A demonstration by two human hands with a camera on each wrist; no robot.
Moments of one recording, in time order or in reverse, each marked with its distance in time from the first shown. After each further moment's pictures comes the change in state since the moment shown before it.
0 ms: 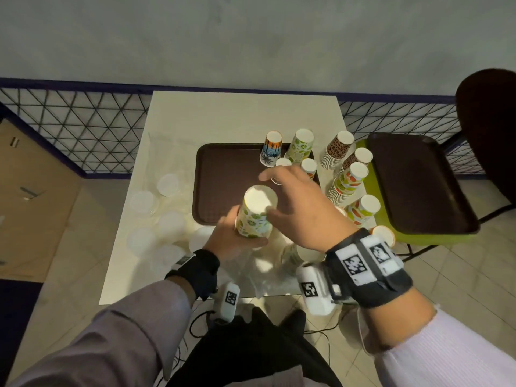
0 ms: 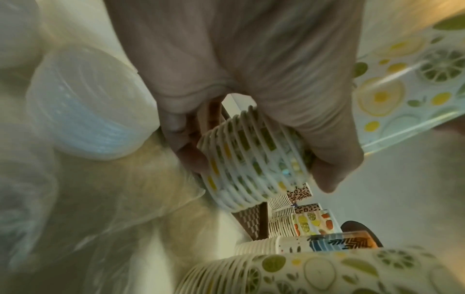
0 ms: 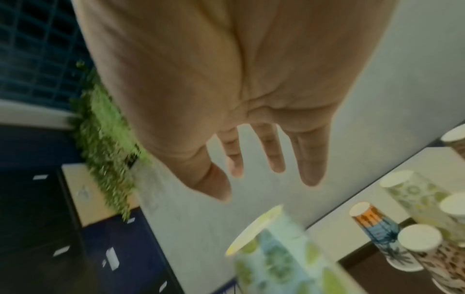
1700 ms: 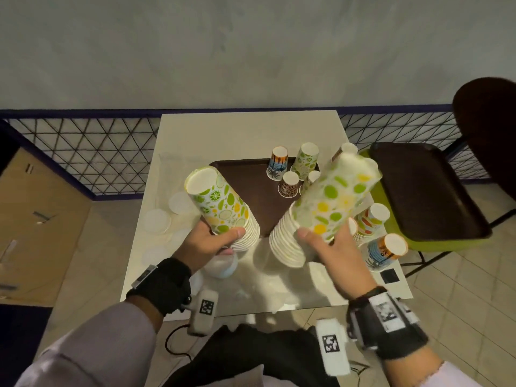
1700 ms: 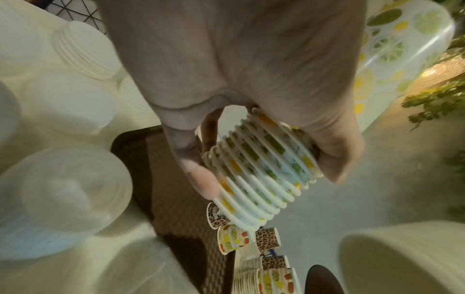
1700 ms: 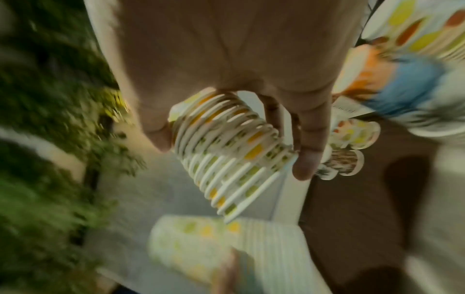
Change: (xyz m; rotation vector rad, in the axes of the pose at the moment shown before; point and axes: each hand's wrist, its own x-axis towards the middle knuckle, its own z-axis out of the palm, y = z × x) left_hand -0.033 0.042 -0.075 -0.286 0.012 -0.038; right_hand -0.053 0.030 0.045 0.839 0.359 0.335
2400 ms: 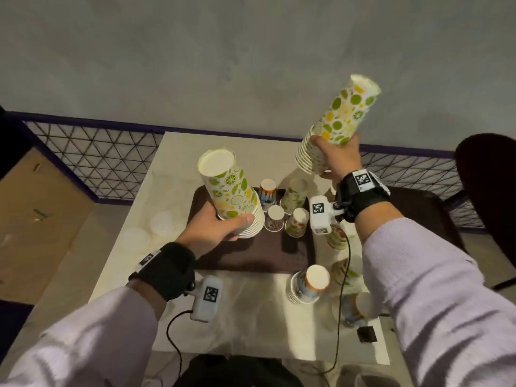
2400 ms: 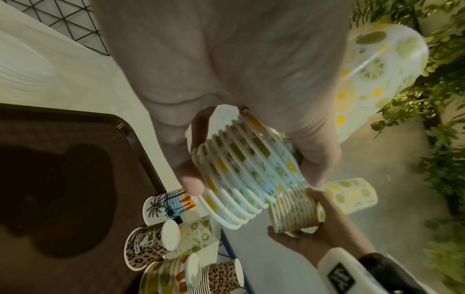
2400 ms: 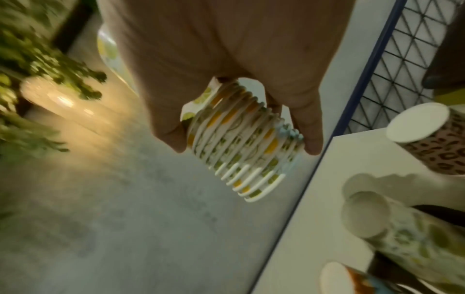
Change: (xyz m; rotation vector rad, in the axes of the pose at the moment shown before) left_hand 0.062 0.089 0.075 0.068 0.062 0.108; right_hand 0.278 -0.097 -0.069 -0.069 0.218 0.045
